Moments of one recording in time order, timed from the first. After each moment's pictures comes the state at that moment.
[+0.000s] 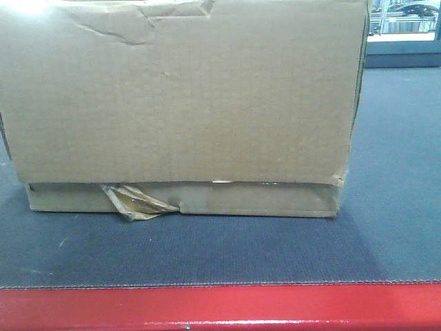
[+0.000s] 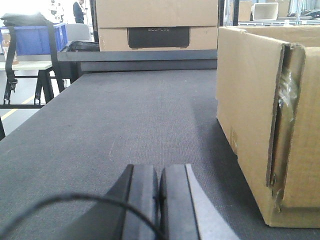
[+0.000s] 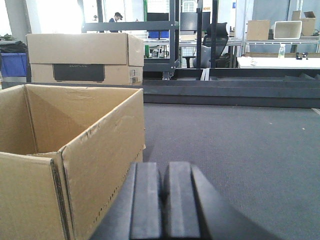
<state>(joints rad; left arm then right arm) 0.06 0.01 0.00 0.01 0.08 0.04 0.26 0.09 -0.39 -0.06 0.34 0.11</state>
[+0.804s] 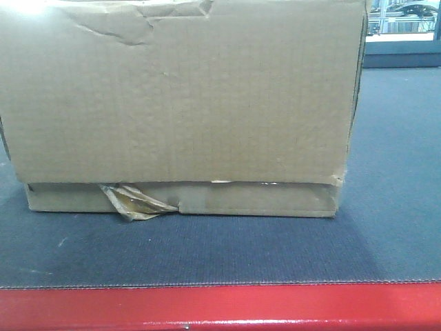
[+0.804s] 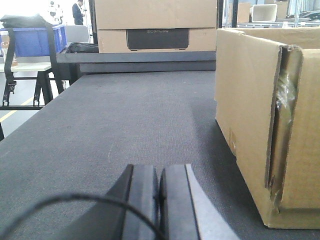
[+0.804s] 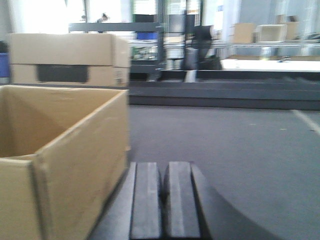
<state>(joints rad) 0.06 0.01 0.00 0.01 0.08 0.04 0.17 0.09 -0.38 -0.05 0.32 0.08</state>
